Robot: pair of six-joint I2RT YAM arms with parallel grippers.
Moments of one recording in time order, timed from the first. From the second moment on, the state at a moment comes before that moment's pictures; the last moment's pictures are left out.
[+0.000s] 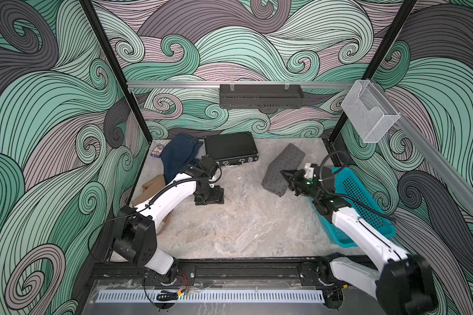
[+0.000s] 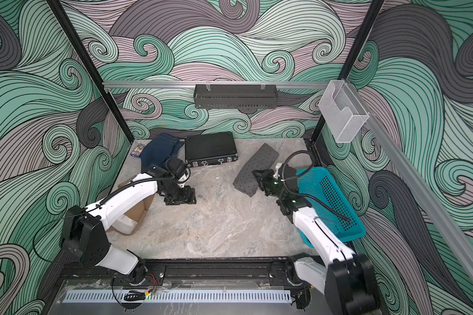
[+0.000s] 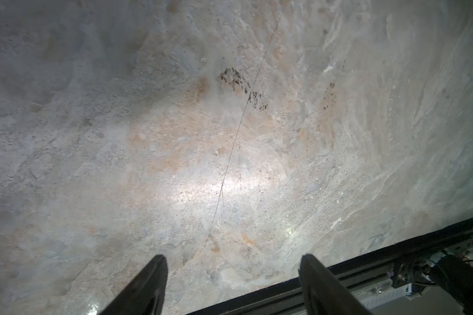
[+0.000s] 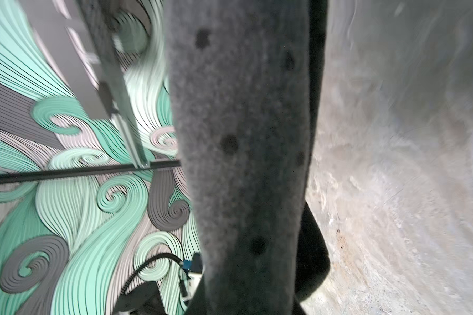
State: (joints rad) left arm -0.49 1.51 1.21 -1.05 0.17 -0.43; right arm 0.22 1.05 0.69 0.01 -0.33 1.28
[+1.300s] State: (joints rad) left arm -0.70 1.50 1.21 -1.06 0.19 -0.40; right arm -0.33 1.37 0.71 -0.20 -0.27 1.28
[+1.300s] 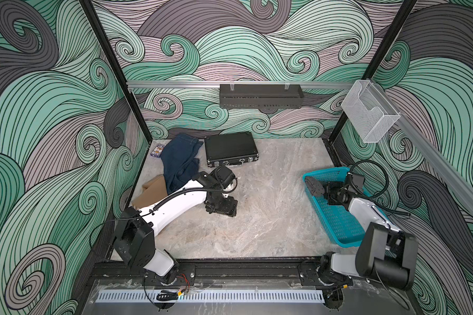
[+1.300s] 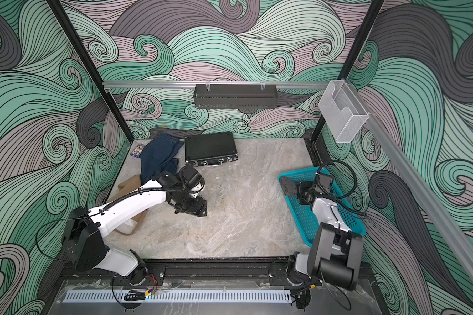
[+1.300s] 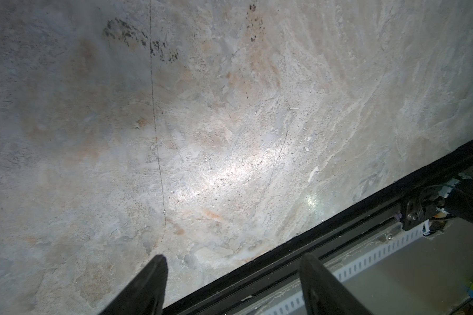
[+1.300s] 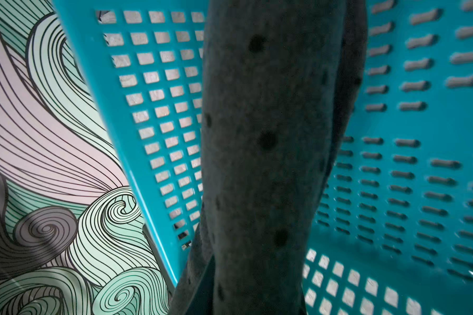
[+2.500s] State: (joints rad) left arm -0.70 1.56 1.22 -1.08 0.14 -0.38; right arm -0.39 1.36 0.89 -0.36 -0.32 0.90
